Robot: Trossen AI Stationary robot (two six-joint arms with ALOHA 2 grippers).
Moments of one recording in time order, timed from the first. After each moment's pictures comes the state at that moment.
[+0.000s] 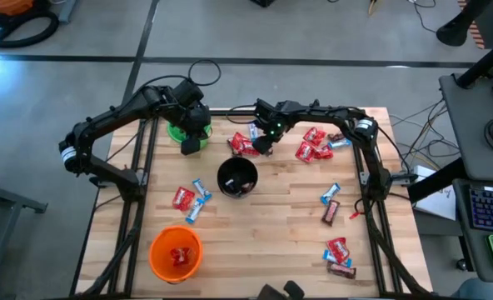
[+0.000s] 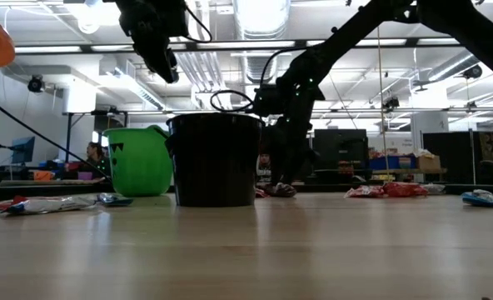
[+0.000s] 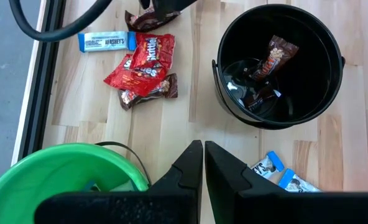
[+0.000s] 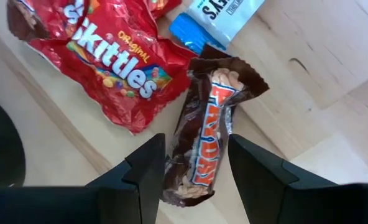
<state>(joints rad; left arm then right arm) 0.56 1.41 1.44 -1.14 0.24 0.43 -0.54 2.13 1.59 -0.77 -0.21 0.22</state>
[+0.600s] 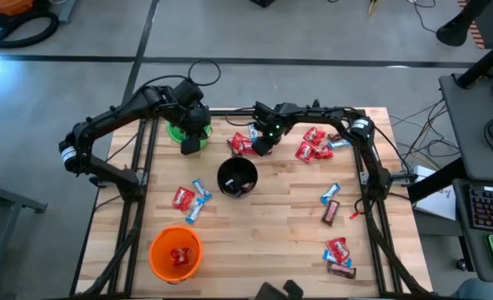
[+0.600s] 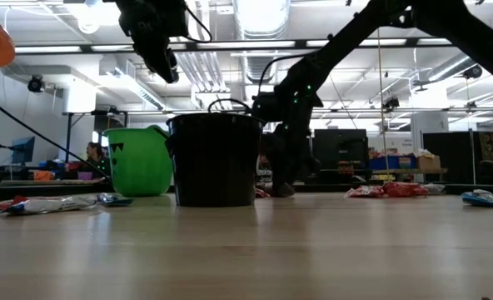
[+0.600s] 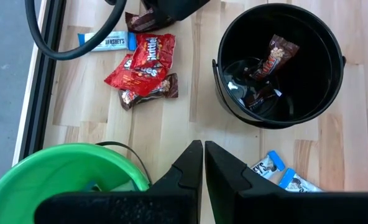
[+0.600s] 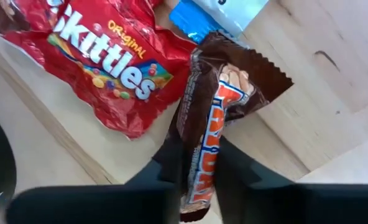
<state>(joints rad) 0.56 1.41 1.44 -1.14 0.24 0.43 -0.54 2.17 1.59 -0.75 -0.23 0.23</state>
